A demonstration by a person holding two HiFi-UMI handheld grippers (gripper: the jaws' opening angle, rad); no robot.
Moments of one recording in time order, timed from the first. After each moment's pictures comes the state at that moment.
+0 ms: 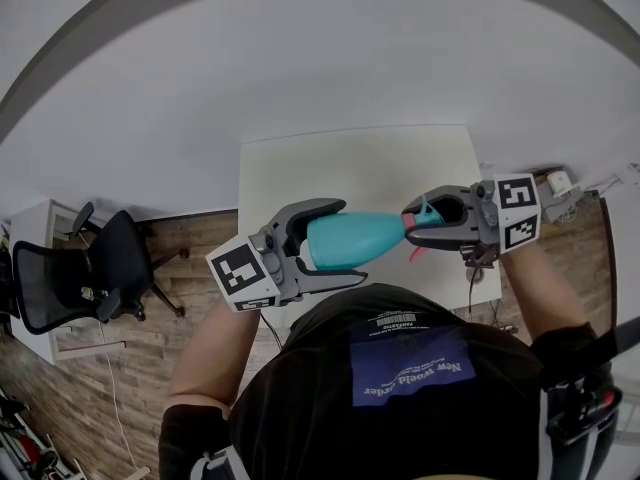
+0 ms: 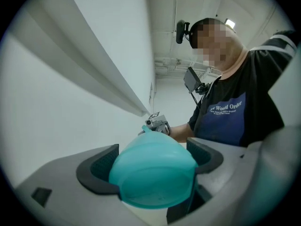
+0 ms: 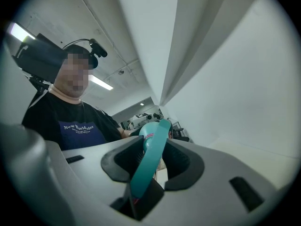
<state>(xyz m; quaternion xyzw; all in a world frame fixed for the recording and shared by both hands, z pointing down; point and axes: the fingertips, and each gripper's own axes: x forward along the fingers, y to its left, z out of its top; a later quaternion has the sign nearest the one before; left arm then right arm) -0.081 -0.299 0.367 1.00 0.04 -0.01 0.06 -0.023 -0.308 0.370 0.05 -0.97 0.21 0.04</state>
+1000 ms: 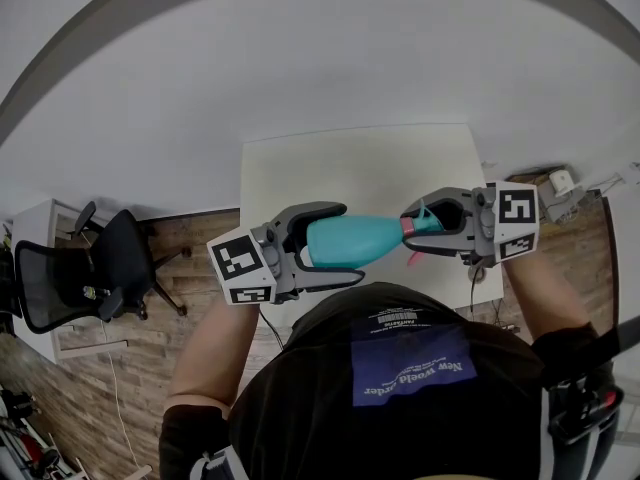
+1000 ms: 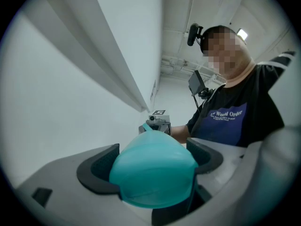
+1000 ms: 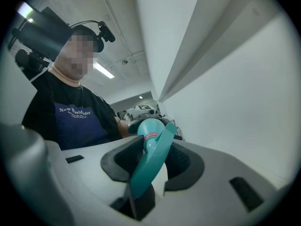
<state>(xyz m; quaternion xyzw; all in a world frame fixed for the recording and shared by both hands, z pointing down) -0.082 -0.306 0.378 0.99 0.05 0.01 0.14 -0.027 -0.307 0.377 0.07 -0.98 0.14 0.08</state>
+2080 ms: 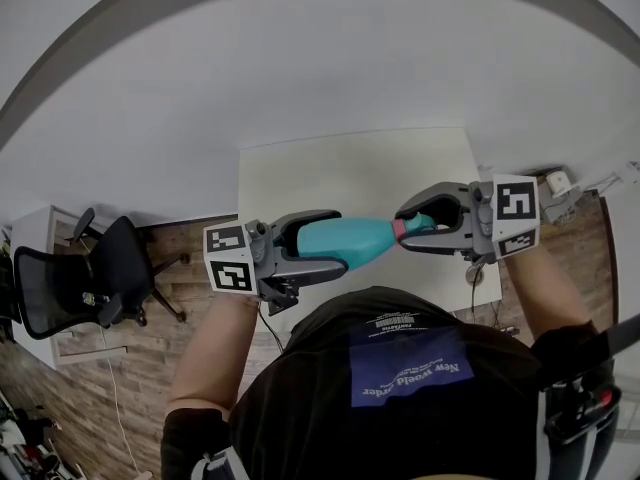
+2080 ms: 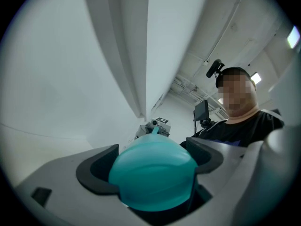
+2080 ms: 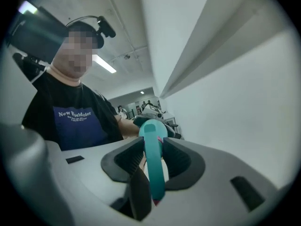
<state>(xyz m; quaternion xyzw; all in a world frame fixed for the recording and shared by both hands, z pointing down) -0.090 -0.318 0.371 0.94 0.09 -0.06 0.32 -0.030 -0.307 0.360 0.06 -0.98 0.12 0.11</state>
